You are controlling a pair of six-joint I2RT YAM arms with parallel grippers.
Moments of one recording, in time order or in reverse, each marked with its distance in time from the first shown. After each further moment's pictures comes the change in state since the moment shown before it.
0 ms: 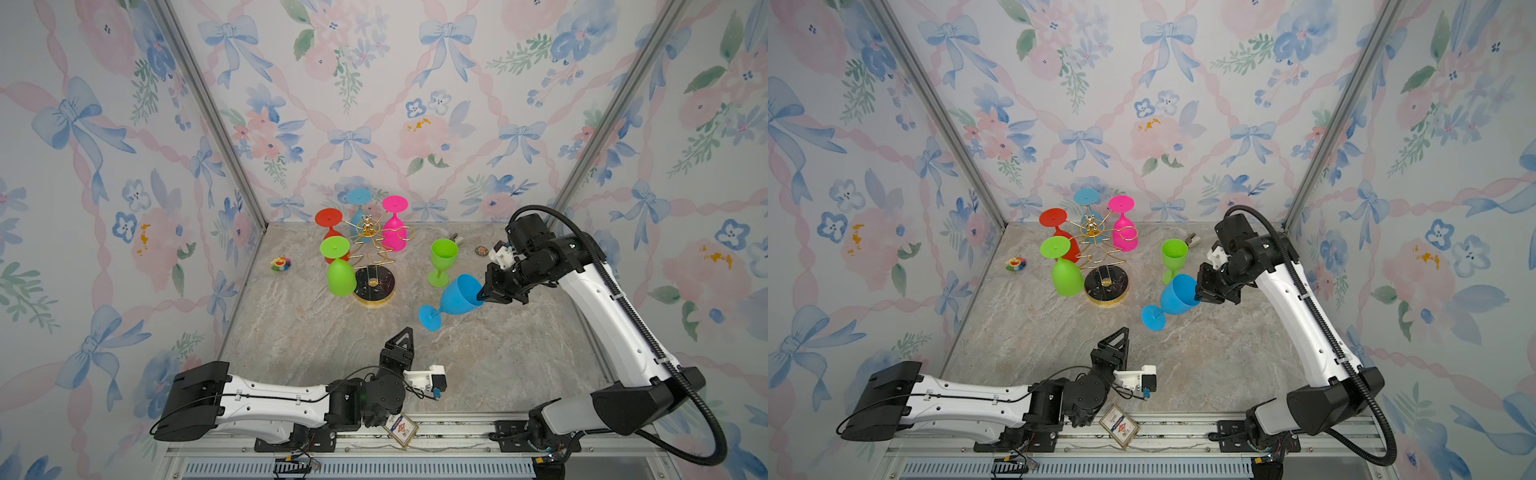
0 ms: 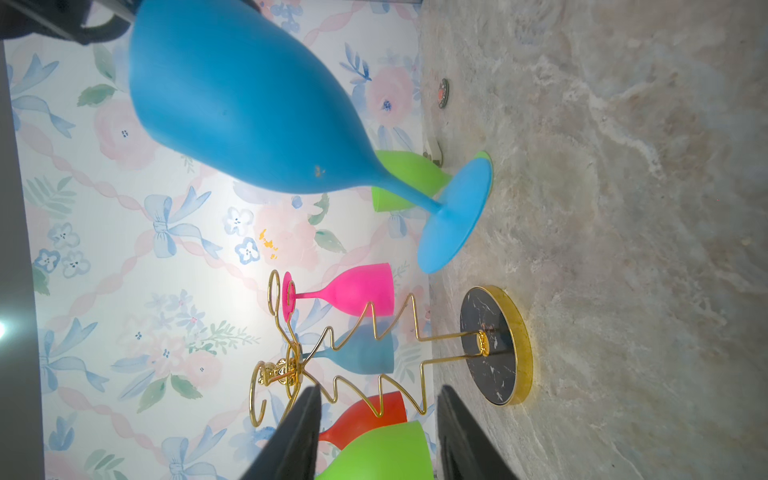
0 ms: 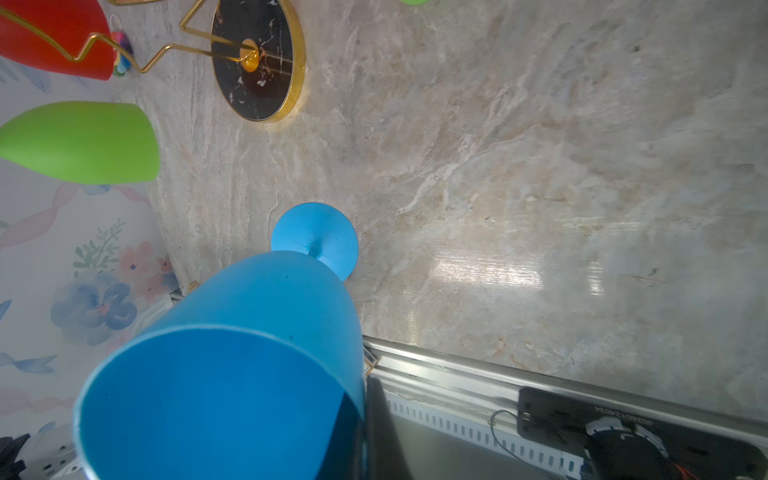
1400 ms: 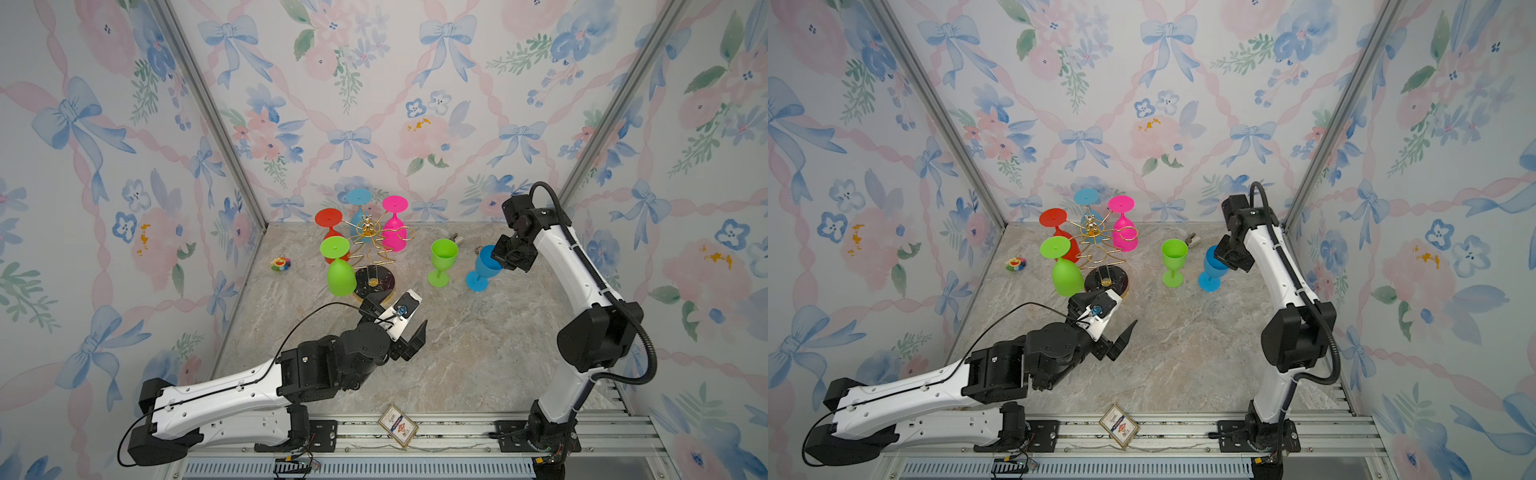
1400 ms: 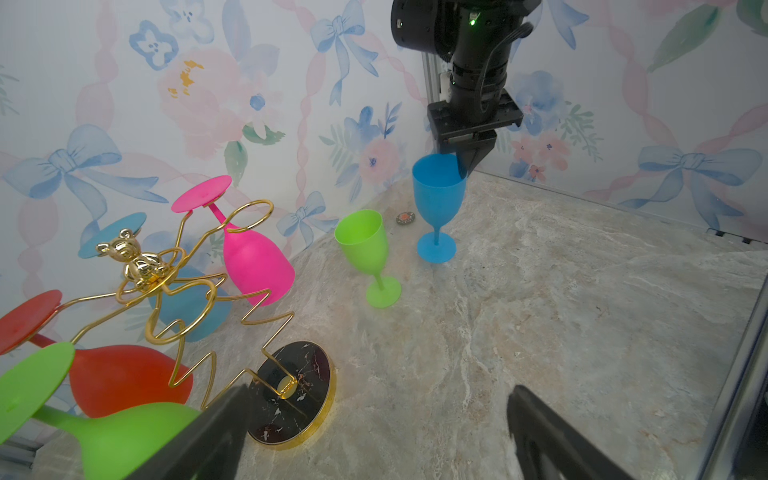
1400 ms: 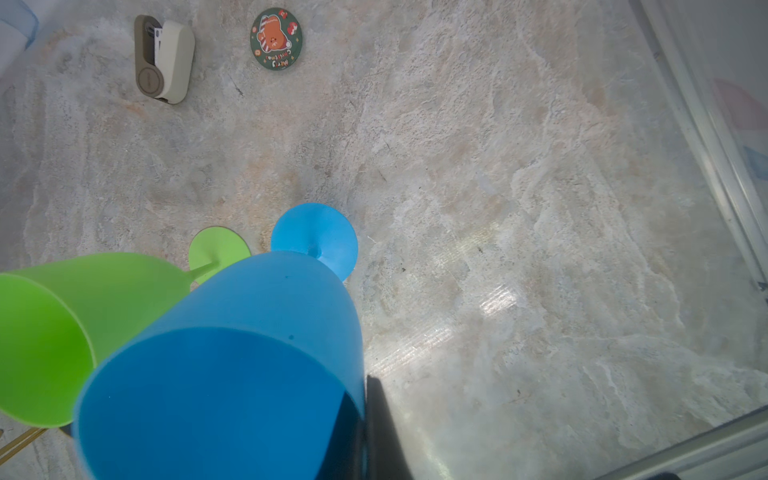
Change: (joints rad) left arm 0.186 -0.156 0.495 -0.758 0.401 -1.244; right arm -0.169 0.423 0.222 0.132 0.430 0.182
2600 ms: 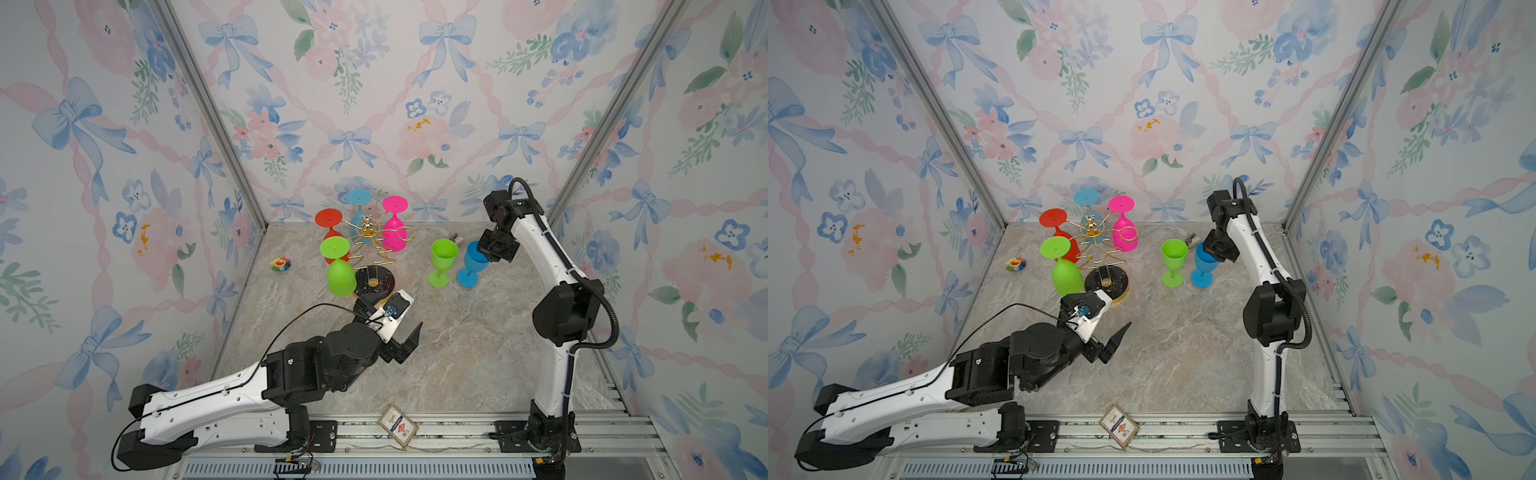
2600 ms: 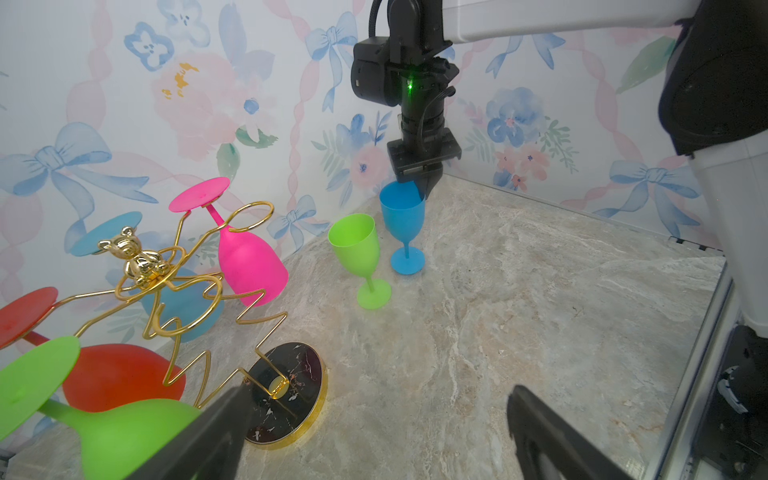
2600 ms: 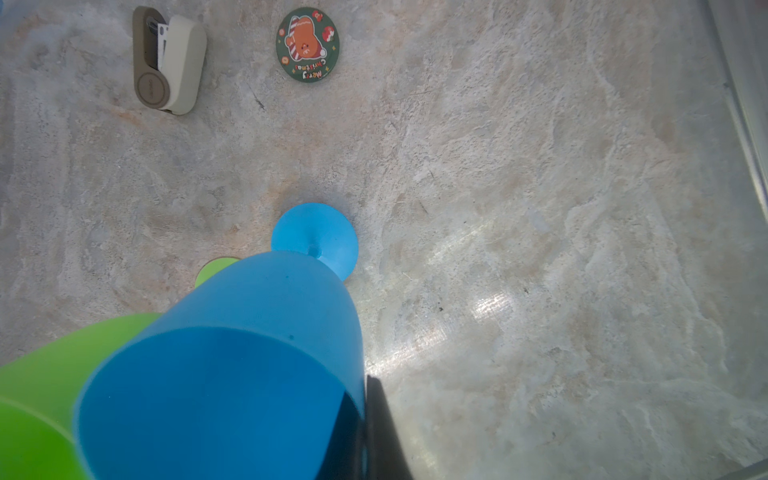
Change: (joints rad) left arm 0.006 -0.064 0.002 -0.045 0.038 -0.017; right arm 0.042 0.257 0.267 -0.064 0.020 -0.003
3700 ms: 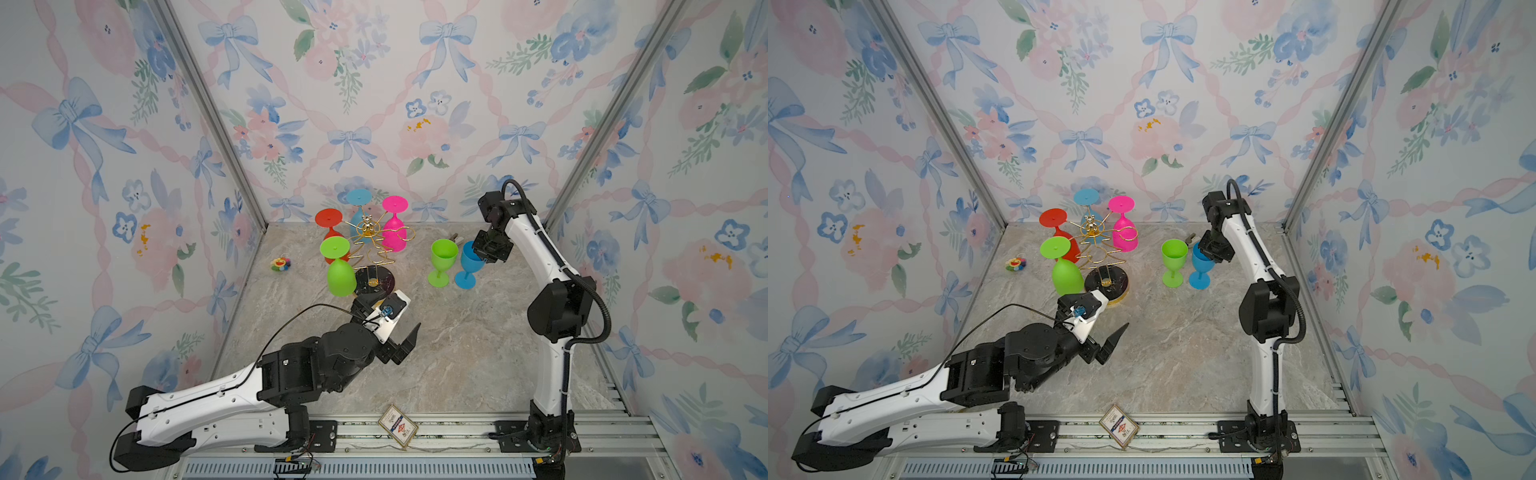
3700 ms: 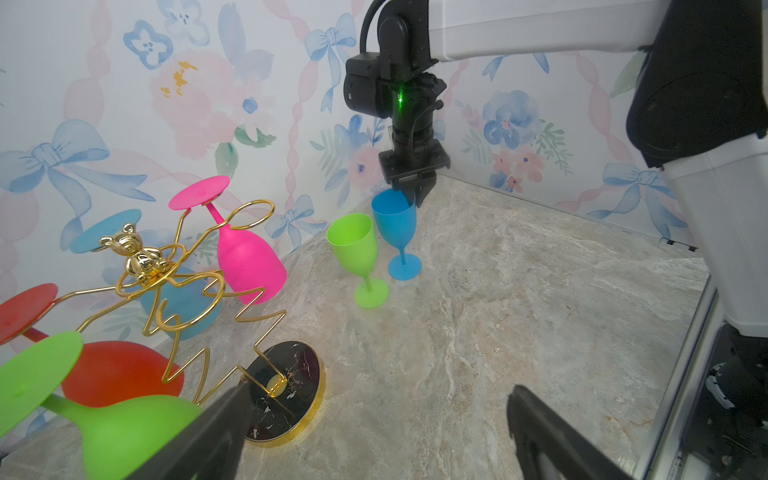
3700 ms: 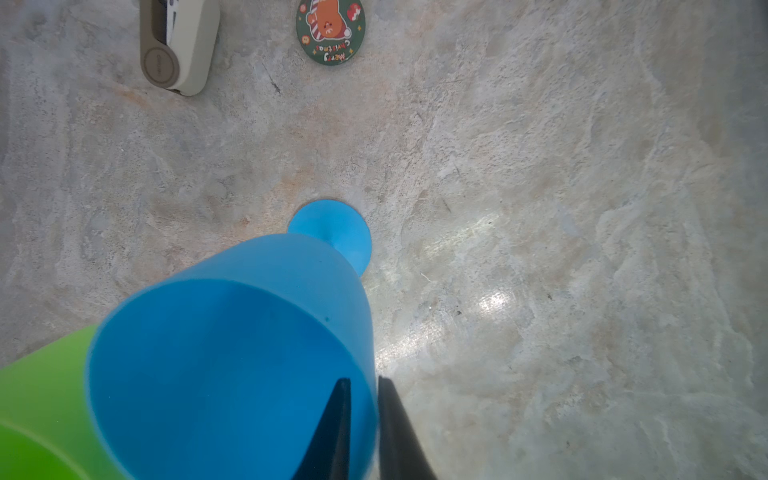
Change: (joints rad) left arm 0.001 -0.018 0.000 -0.017 0.012 -0.011; right arm 0.013 0.048 0.039 -0.001 -0.023 -0.015
